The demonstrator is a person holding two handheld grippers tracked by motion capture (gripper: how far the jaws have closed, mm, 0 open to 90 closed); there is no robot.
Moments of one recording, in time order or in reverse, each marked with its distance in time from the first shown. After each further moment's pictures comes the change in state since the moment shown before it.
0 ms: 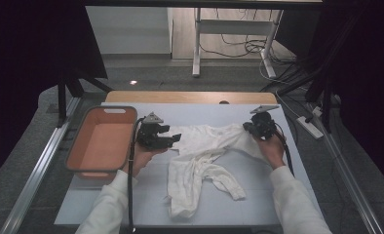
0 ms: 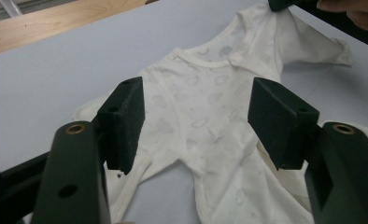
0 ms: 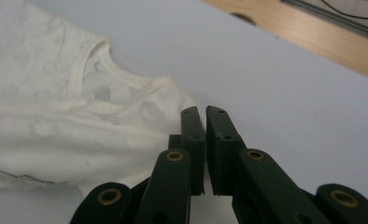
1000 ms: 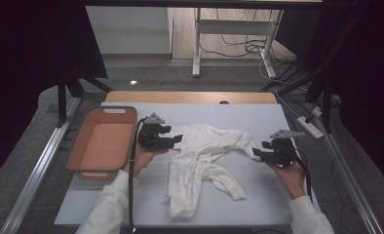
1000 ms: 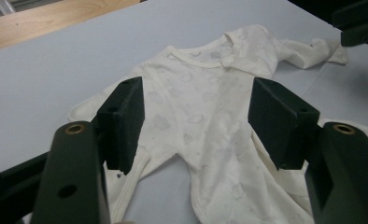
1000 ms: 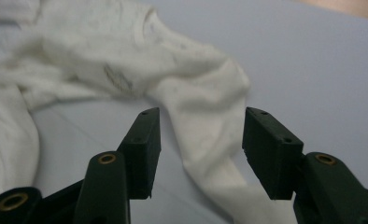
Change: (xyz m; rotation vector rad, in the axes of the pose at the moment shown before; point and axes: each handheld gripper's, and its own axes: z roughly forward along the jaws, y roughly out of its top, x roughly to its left) left arm -0.003 0.000 0.003 0.006 -0.013 0.004; right arm 0.021 -0.075 -0.072 -0.046 0.055 0.063
